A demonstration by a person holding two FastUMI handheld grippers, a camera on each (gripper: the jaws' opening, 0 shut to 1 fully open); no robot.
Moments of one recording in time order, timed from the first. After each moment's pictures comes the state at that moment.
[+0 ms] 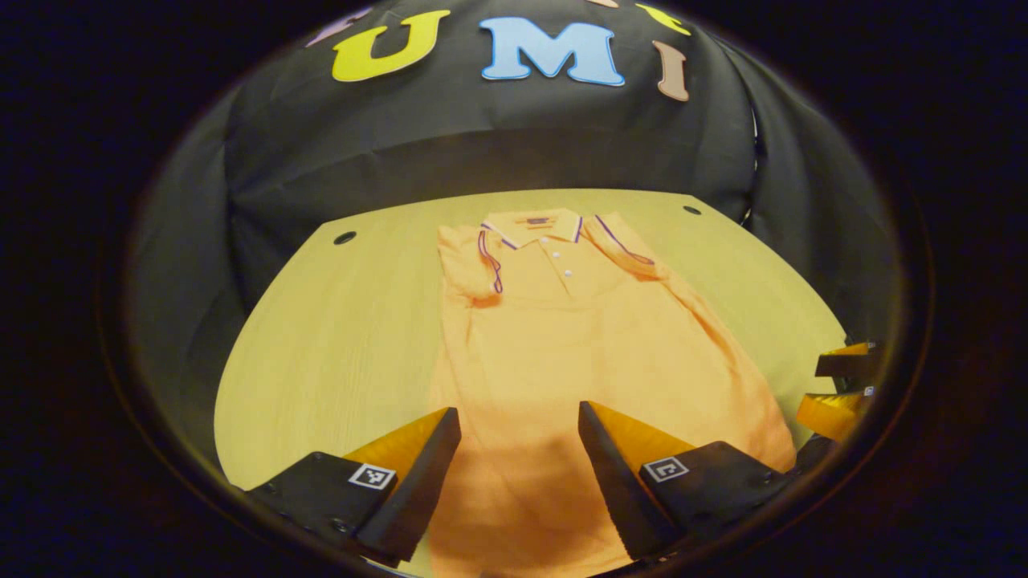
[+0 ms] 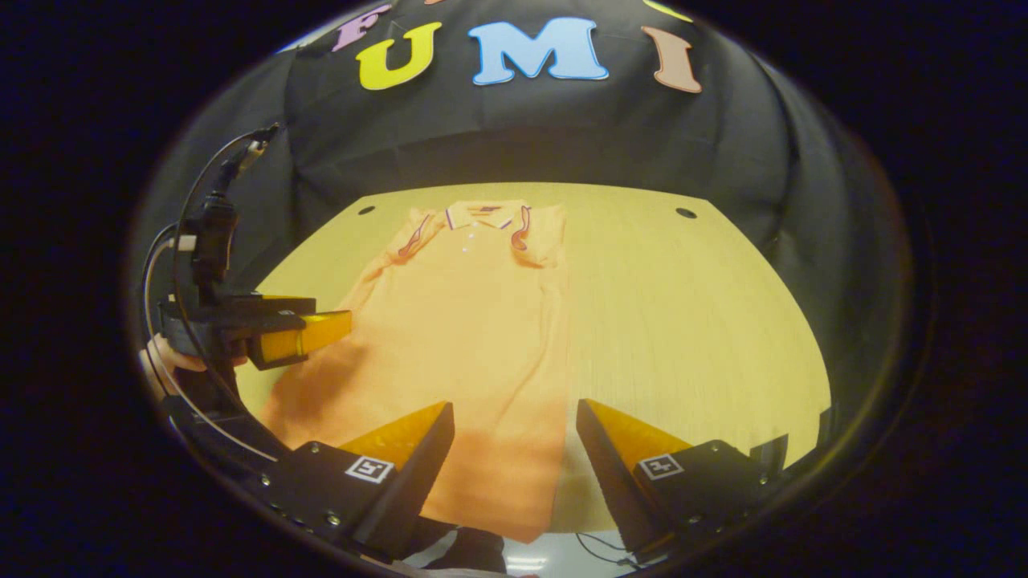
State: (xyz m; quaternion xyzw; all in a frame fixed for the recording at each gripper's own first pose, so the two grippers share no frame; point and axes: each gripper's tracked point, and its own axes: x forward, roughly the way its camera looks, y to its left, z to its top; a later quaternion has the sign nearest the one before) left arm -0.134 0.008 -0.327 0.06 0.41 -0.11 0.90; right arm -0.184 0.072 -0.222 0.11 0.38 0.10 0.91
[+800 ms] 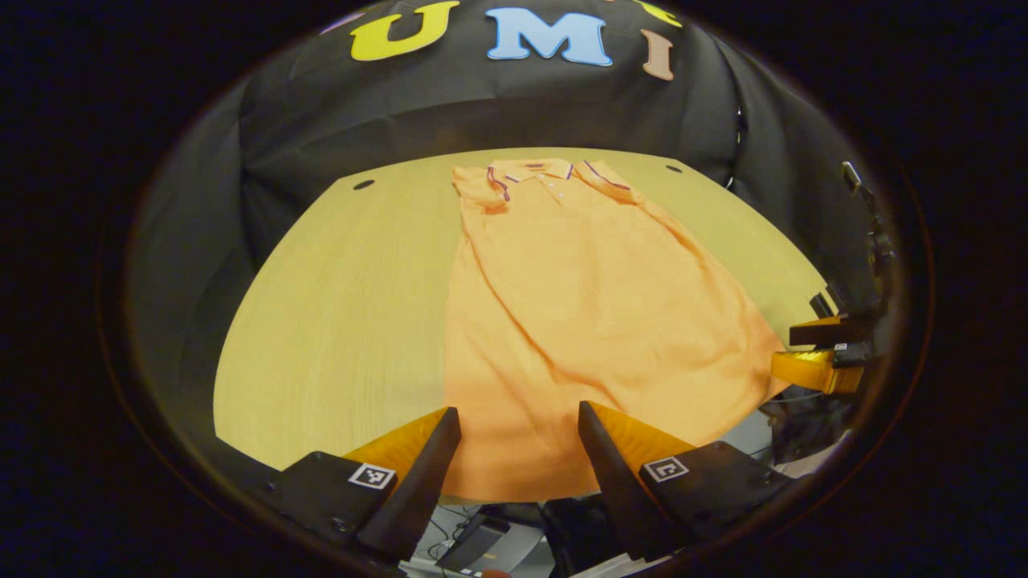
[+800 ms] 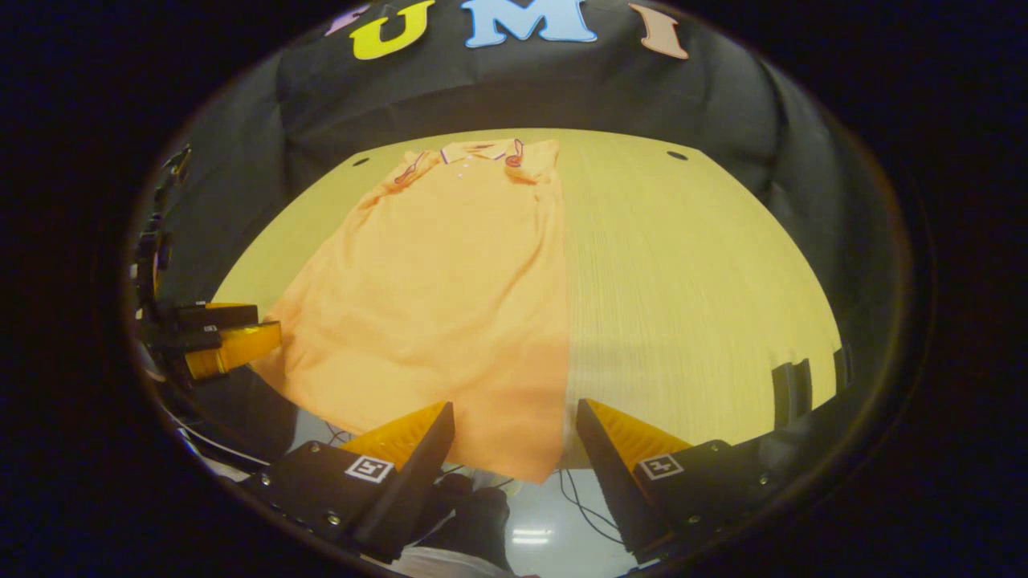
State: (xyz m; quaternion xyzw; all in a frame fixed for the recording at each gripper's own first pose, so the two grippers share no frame) left arm -0.259 0.059 -0.344 0.06 0.47 -0.12 0.87; right arm -0.250 0.088 -0.277 0.11 0.46 0.08 0.88
